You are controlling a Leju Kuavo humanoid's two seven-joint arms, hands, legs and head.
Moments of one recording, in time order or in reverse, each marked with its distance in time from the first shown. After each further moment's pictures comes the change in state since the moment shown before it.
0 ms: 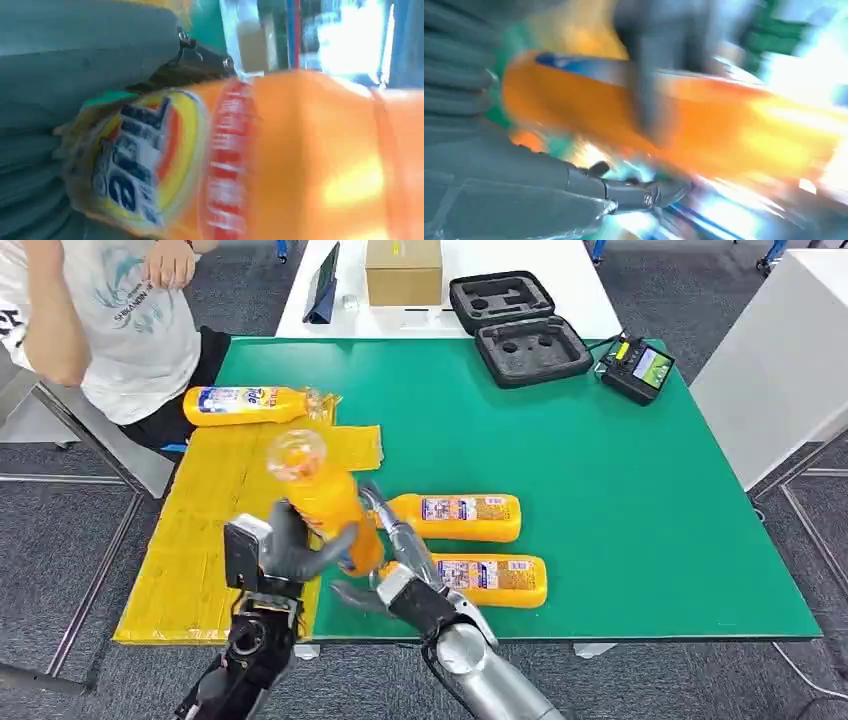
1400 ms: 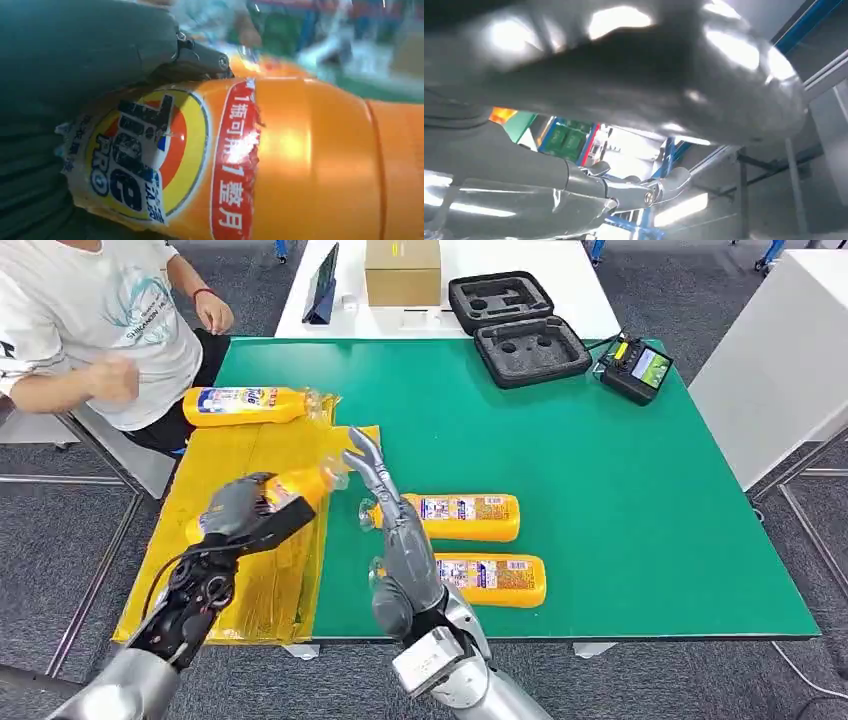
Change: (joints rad) left arm -0.315 0.107 0.106 0.493 -1.018 -0.126 0.360; right arm 0.014 -0.011 0.143 -0.350 -0.057 -0.148 -0.033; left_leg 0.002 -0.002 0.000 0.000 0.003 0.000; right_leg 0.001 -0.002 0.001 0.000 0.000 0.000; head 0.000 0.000
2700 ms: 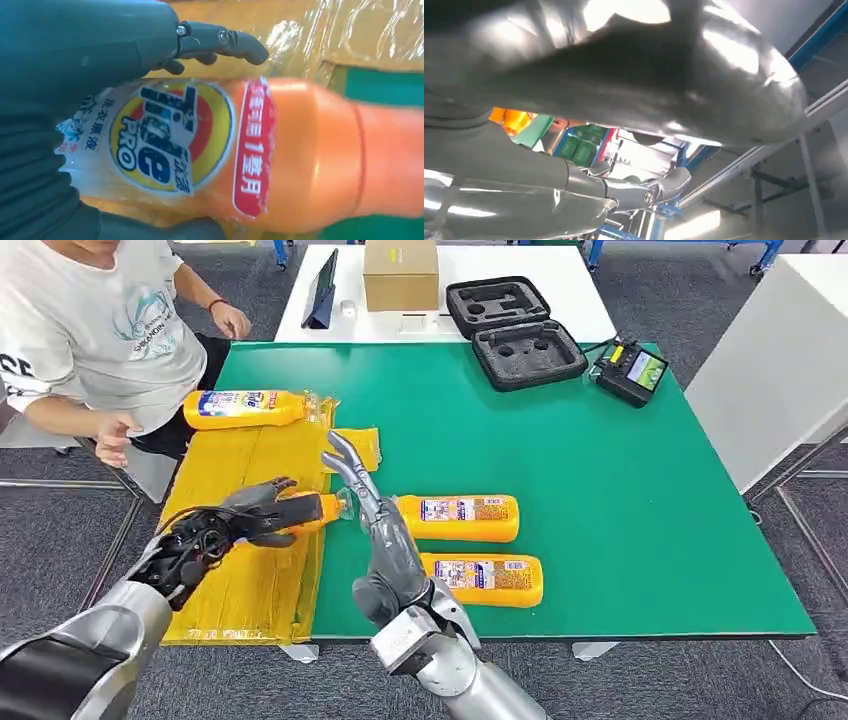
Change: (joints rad) left arm -0.247 0.005 -0.063 0.379 0.037 -0.450 -0.030; right arm -0.025 0.016 0.001 0.089 -0.003 0.031 0.019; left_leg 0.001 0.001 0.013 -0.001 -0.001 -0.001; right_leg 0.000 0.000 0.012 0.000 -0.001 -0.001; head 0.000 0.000
